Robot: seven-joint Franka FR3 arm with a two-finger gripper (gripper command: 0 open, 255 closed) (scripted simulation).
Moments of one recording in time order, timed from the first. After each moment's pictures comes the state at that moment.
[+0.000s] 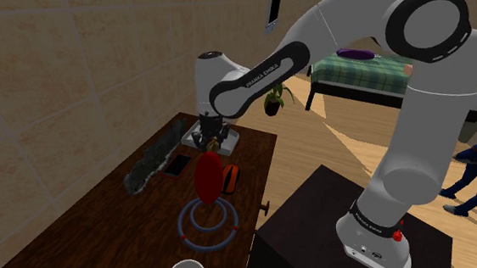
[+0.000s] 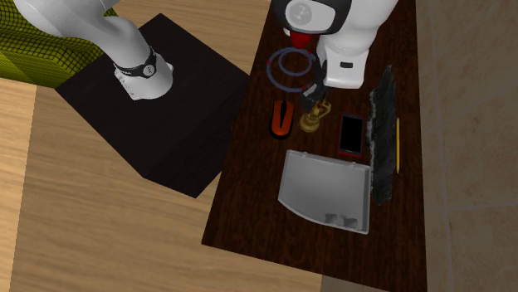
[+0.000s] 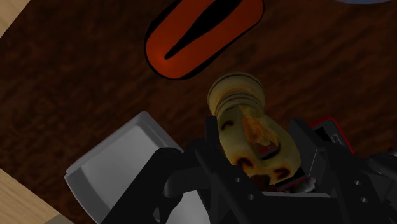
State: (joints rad) arm 0.08 0.21 0.31 -2.12 -0.15 2.30 0.68
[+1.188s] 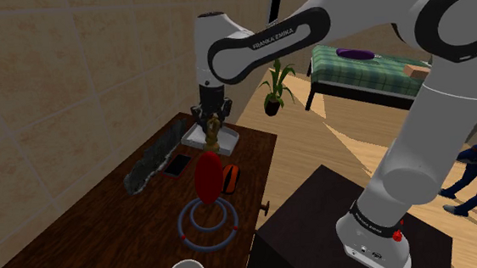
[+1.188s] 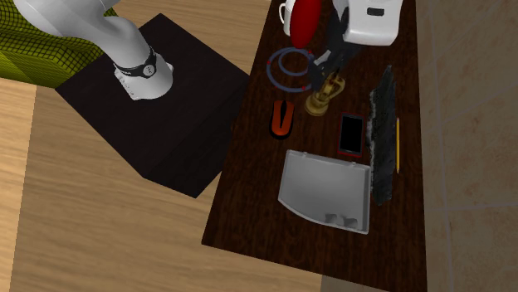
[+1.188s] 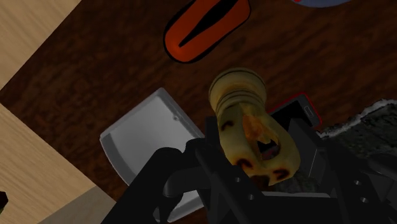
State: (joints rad) arm 0.07 0.08 0.33 -2.01 -0.09 2.08 0.63
